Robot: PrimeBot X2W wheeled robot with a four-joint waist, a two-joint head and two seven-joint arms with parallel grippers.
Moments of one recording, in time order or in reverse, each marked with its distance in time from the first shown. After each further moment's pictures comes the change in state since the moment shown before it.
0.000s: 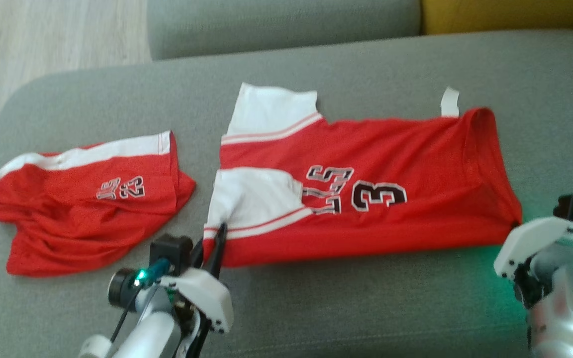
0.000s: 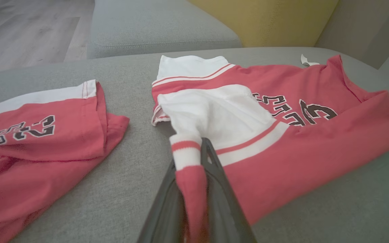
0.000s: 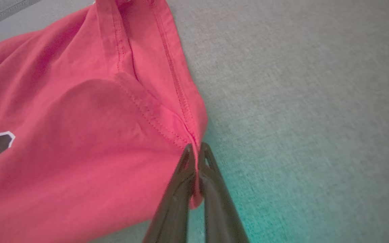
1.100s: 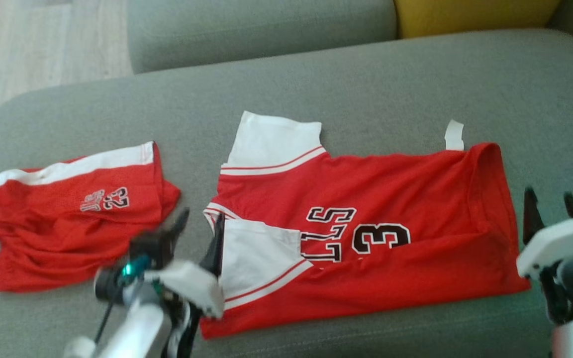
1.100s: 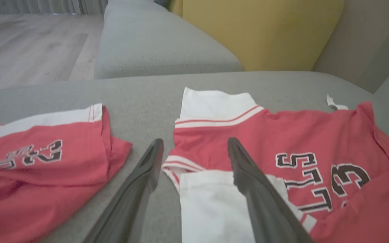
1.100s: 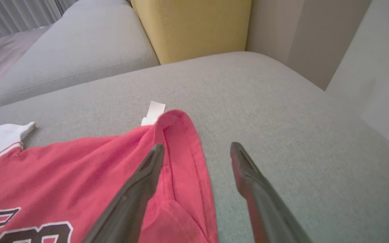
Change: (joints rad) left arm 0.042 0.024 0.029 -0.063 -0.049 0.046 -0.024; right arm 0.289 0.007 0.163 -0.593 0.165 0.000 0.030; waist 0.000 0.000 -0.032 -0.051
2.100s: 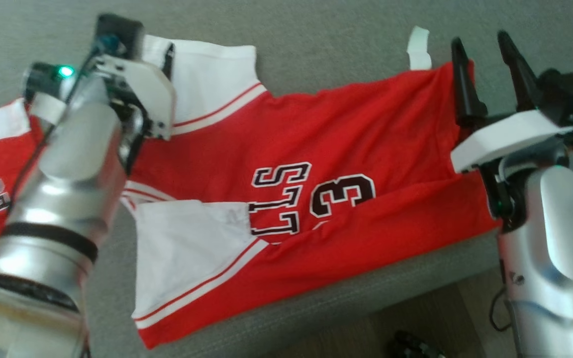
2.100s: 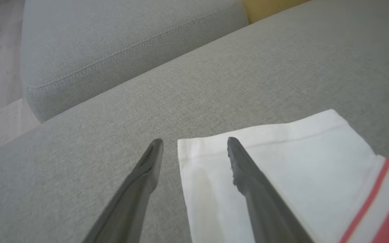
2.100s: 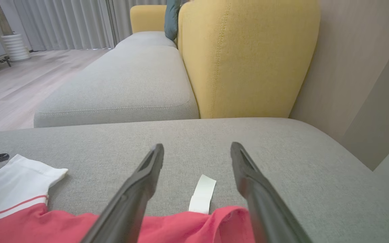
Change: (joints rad) left arm -0.836 -0.029 -0.065 0.707 0.117 -0.161 0.134; right arm -0.317 -0.005 0.342 -0.065 0.059 0.000 -0.198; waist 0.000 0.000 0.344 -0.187
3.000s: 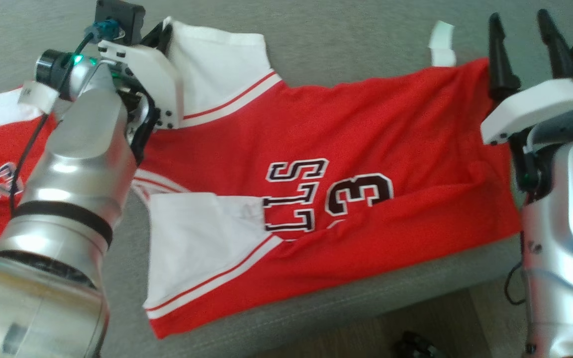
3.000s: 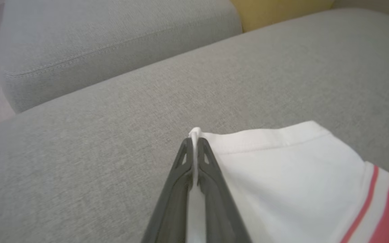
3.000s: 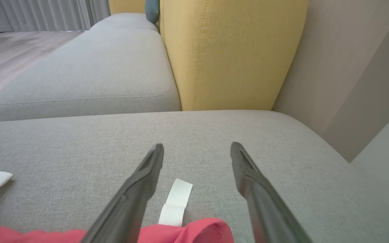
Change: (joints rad) left arm -0.120 -0.068 -0.021 0.222 -0.050 -0.122 -0.099; right arm -0.091 -0.001 -0.106 0.079 -0.071 0.000 0.031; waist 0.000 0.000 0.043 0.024
